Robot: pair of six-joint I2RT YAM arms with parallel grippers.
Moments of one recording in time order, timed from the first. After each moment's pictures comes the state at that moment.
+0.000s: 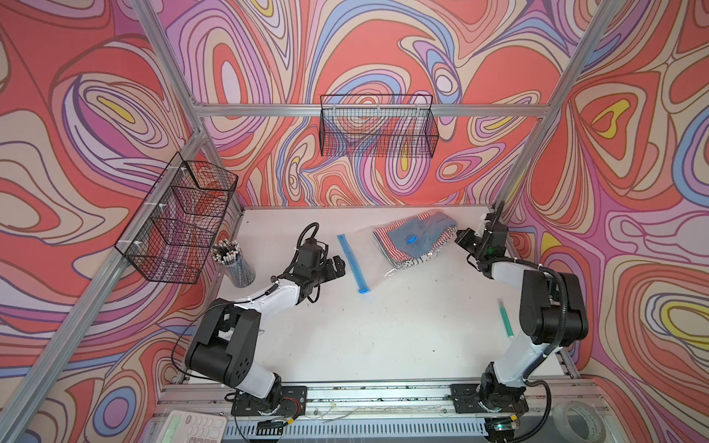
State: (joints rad) left arm -0.35 1.53 0.79 0.02 0.09 -0.64; right arm -0.09 1.72 0.99 0.33 -0.26 0.54
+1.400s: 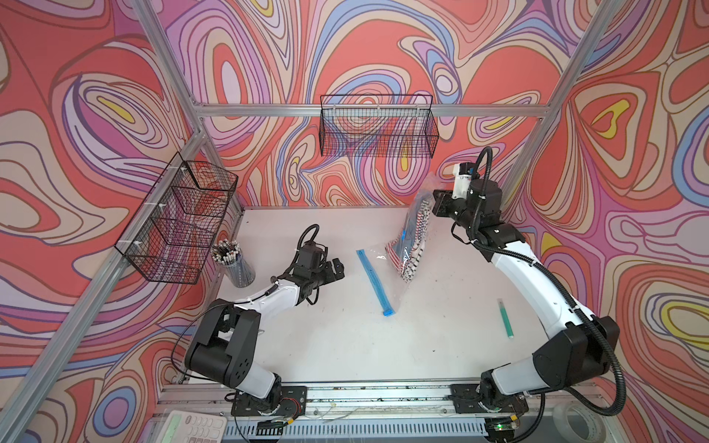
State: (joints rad) left arm -0.35 1.53 0.79 -0.03 0.07 -0.64; right arm 0.24 1.48 1.43 -0.20 -0.07 0.28
